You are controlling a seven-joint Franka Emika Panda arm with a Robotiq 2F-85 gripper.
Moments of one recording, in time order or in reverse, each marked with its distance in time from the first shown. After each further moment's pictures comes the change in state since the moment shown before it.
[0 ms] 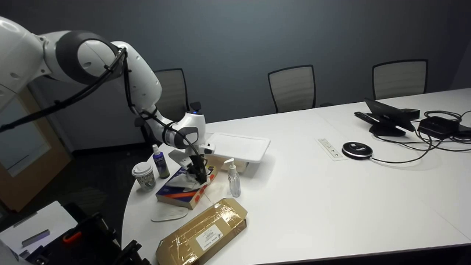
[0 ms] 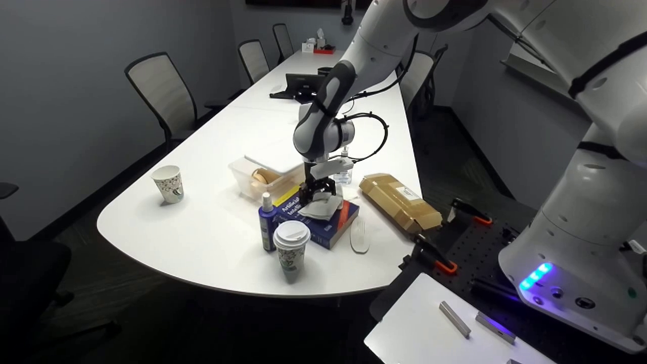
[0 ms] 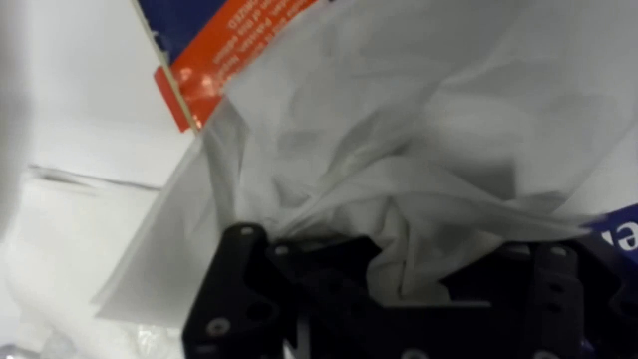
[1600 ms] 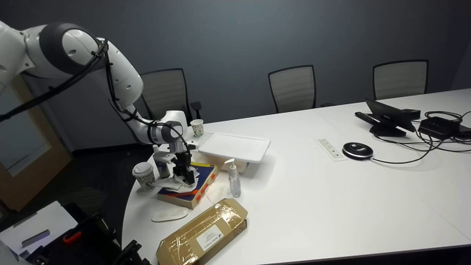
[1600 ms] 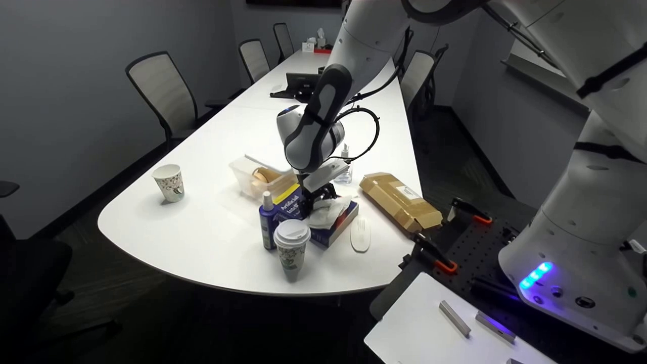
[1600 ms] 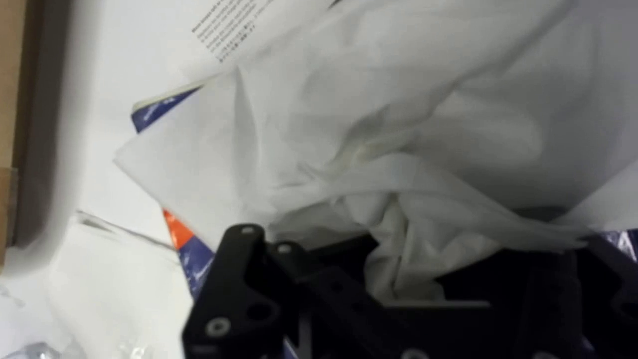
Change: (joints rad) arm 0.202 -0.046 -0.090 -0.060 -0.155 -0.095 0.192
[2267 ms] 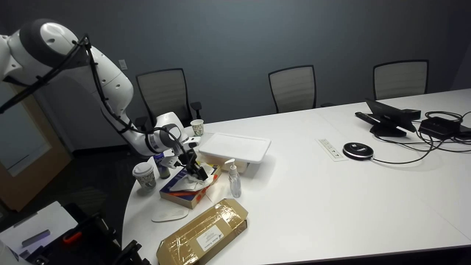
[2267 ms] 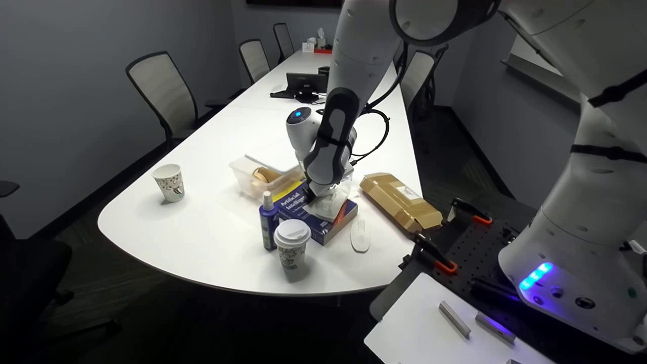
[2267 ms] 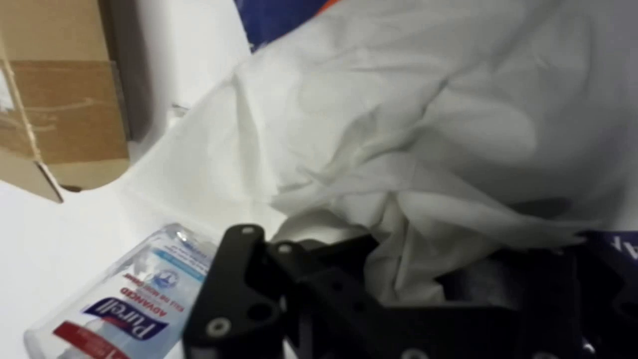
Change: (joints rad) arm 0.268 0.031 -0.311 -0.107 -0.072 0.319 0.237
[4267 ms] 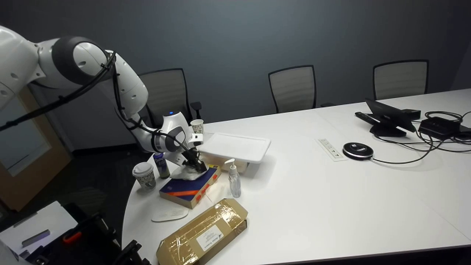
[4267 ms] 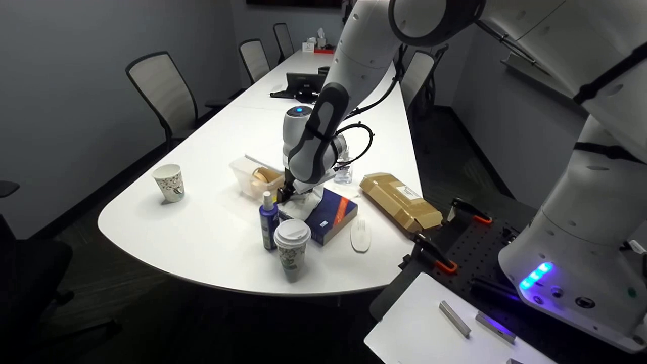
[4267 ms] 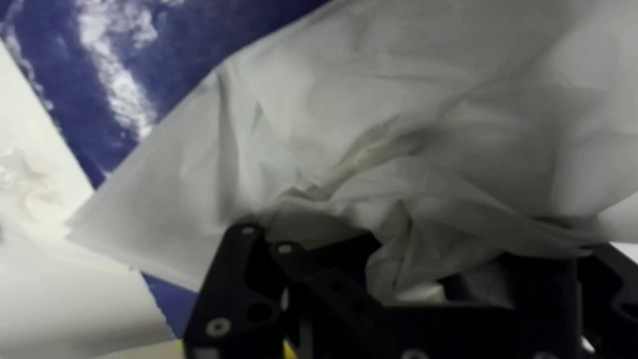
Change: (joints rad) arm -0.261 0.059 0.284 0.157 0.090 0.149 -0.259
